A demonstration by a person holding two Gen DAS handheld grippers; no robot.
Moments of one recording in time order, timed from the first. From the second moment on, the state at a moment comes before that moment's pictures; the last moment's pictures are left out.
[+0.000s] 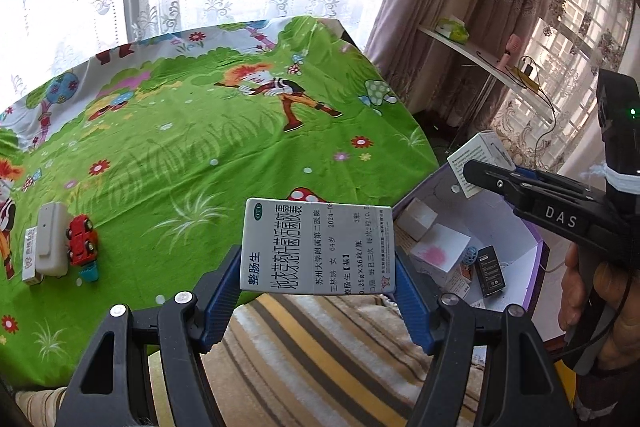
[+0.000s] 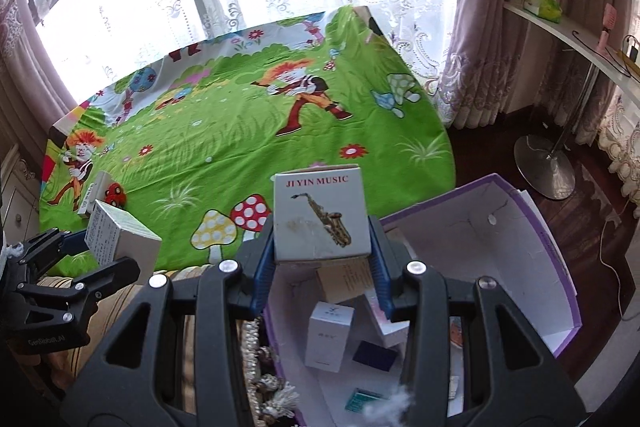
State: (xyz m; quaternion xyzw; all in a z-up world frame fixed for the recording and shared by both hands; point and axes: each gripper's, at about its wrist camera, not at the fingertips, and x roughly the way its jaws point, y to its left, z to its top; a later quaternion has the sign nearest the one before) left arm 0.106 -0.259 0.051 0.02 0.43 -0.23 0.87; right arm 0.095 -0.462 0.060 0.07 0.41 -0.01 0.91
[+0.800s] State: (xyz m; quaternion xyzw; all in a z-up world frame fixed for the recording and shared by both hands) left arm 0.121 -0.384 0.056 0.05 0.42 -0.35 0.84; right arm 0.077 -0.546 0.078 0.10 0.37 -0.13 0.91
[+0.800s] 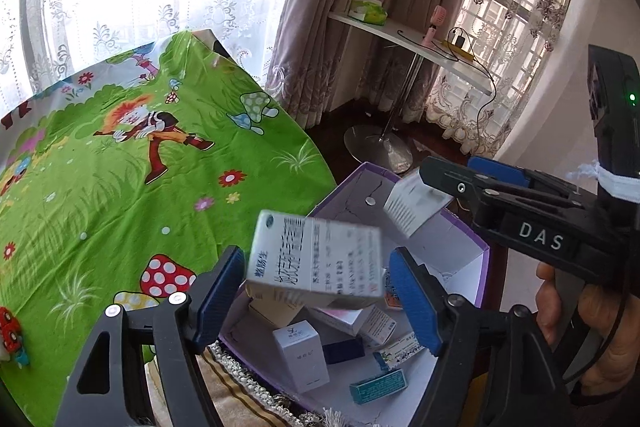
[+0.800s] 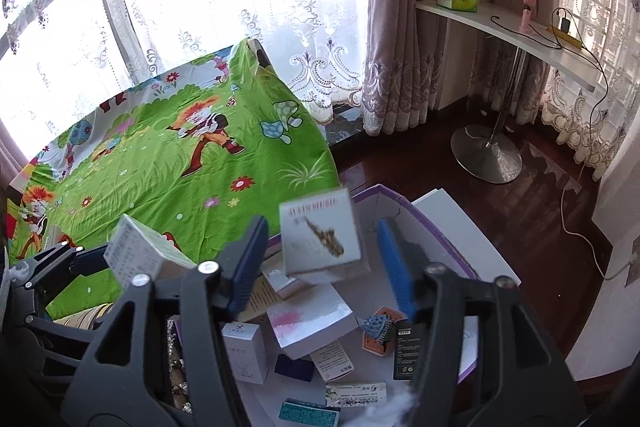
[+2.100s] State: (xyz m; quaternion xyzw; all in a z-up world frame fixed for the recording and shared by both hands) left arm 0.150 -0.245 0.067 -0.03 0.41 -0.25 0.88; right arm 0.105 -0.424 0.094 0.03 0.38 -0.02 0.92
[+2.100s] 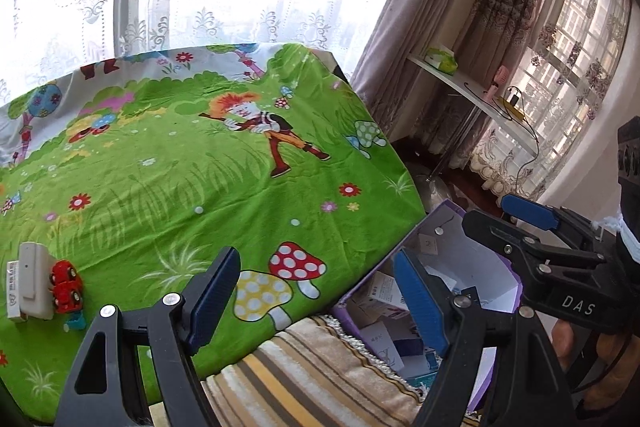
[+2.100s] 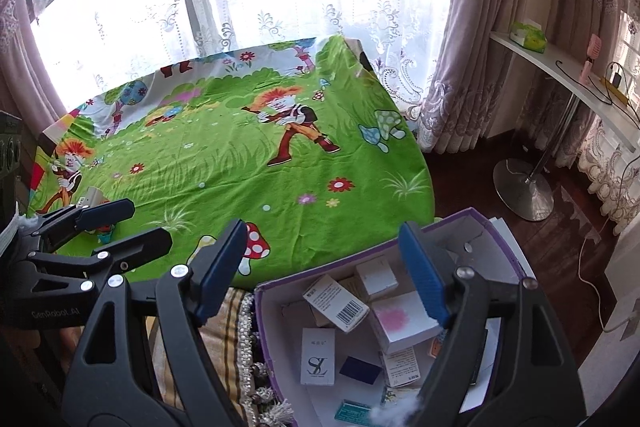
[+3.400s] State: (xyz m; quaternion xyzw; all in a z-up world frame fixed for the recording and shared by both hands) left arm 0.203 0.068 0.007 -0.15 0.45 0.03 0.88; right arm 0.197 -0.197 0.067 -0.03 0.43 0.17 0.88
